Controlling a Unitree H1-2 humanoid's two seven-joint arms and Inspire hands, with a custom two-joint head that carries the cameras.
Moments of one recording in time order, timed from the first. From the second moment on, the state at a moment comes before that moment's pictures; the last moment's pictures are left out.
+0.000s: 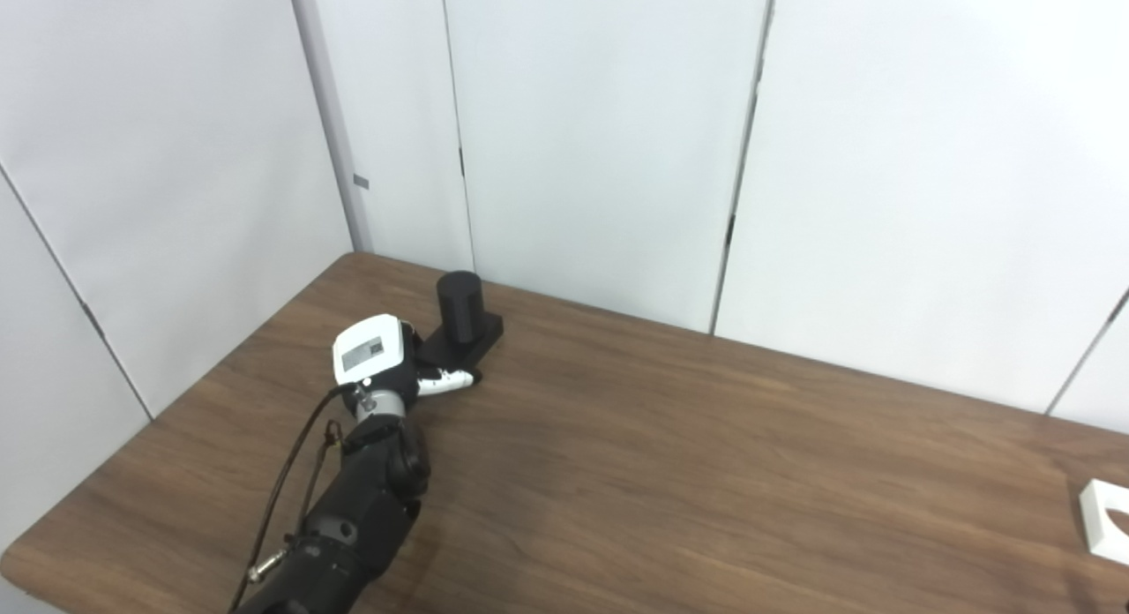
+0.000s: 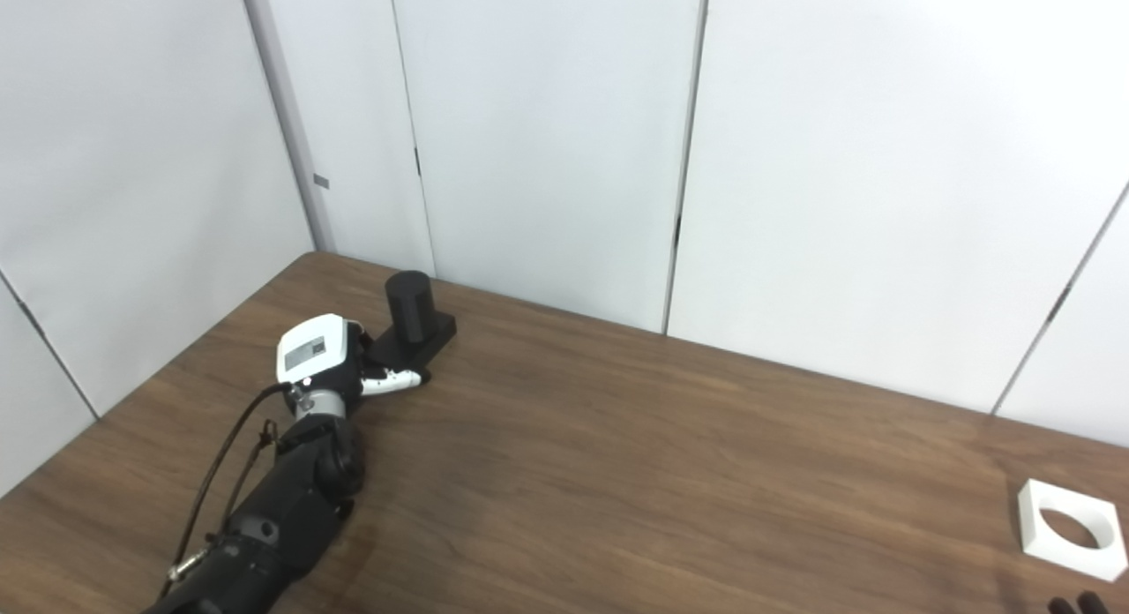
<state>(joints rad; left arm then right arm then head) -0.43 0.39 -0.05 0.55 0.74 0.45 0.34 0.20 -0.15 -0.14 -0.18 0.21 -0.04 0.00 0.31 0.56</state>
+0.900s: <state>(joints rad) -0.36 0.43 -0.10 0.43 0.64 0.35 0.30 0.20 -0.15 -0.13 -0.18 0.17 -0.05 0.00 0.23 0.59</state>
